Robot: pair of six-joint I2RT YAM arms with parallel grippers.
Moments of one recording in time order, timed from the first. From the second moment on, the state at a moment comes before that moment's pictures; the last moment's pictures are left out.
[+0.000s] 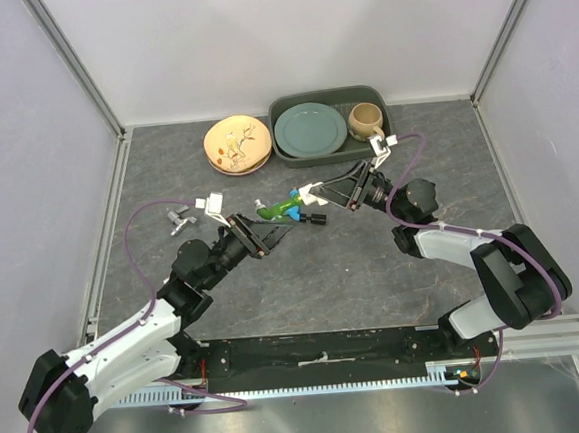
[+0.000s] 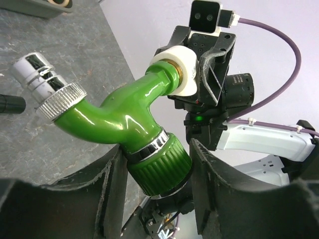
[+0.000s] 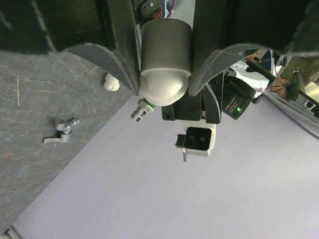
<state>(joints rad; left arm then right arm) -0.73 0.85 0.37 0.58 0.11 -1.04 0.44 1.46 0.59 1.27 -0.68 1.18</state>
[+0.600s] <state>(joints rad) -0.72 0.82 0.48 0.43 0.09 -0.53 0.43 1.46 0.60 1.28 -0.71 1.23</state>
